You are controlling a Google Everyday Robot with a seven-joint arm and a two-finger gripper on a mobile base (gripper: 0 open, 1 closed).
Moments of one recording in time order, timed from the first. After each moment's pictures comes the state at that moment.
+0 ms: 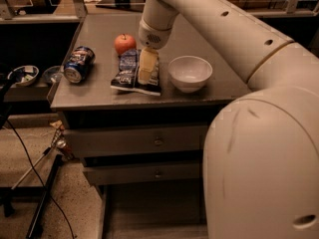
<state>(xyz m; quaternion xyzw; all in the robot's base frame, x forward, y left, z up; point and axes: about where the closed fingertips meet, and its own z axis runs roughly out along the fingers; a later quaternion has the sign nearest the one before) 0.706 0.033 0.868 -0.67 0.72 0.03 0.18</state>
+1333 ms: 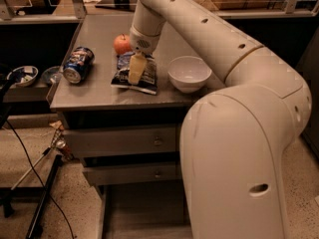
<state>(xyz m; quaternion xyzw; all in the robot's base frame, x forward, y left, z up) 0.719 0.065 0.839 -0.68 0.71 0.06 0.17</state>
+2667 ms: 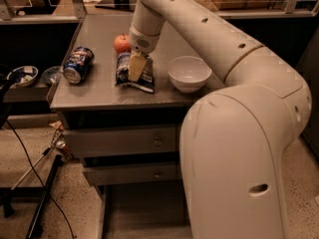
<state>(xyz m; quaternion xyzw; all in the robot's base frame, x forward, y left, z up) 0.719 0.065 0.839 -0.68 0.71 0.06 0.17</state>
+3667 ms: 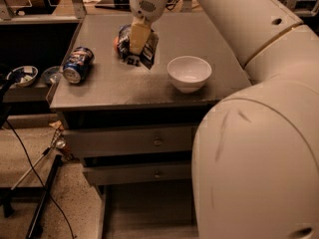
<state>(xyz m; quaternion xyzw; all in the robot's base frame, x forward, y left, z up) 0.681 0.047 0.951 -0.67 0.72 0.03 0.20</state>
